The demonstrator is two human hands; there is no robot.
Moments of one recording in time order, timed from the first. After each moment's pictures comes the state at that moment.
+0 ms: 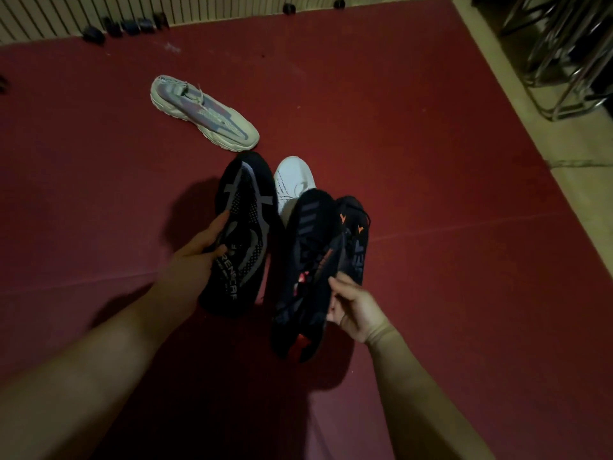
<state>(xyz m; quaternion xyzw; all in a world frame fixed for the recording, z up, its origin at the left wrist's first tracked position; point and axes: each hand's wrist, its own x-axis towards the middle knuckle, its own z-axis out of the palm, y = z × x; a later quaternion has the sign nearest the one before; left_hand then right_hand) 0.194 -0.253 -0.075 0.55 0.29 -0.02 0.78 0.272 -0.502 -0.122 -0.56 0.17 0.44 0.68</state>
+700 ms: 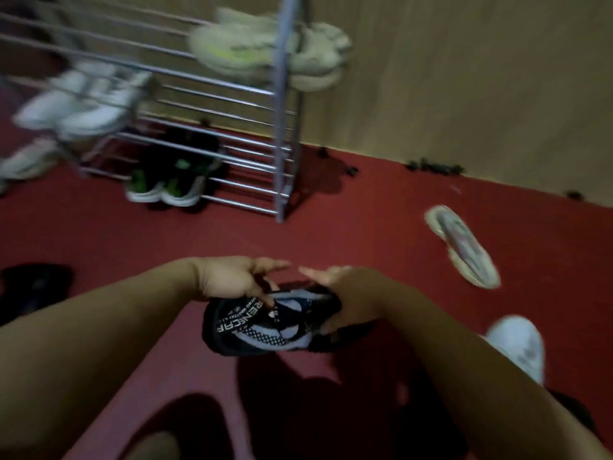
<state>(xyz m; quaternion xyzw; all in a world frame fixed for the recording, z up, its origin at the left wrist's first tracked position) -0.045 -0.080 0.040 0.66 0.38 -0.16 0.63 0.165 -0.163 0.017 -0.60 -0.74 0.29 -0.14</state>
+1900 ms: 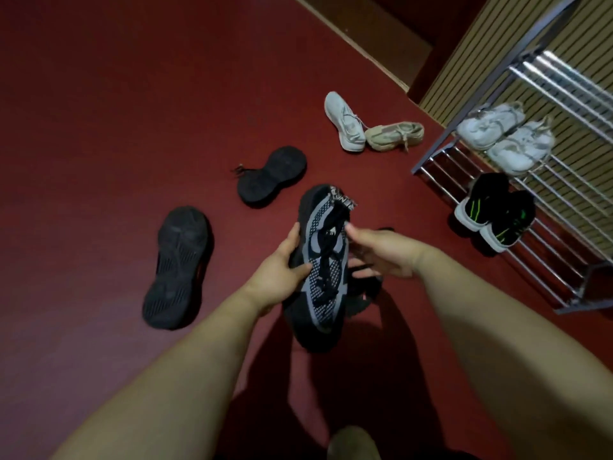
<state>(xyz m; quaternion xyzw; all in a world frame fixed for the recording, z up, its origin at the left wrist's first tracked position) -0.653 -0.158 -0.007 0.36 0.59 0.39 0.61 -0.481 -0.040 0.021 -0.54 -0.50 0.68 -0.04</state>
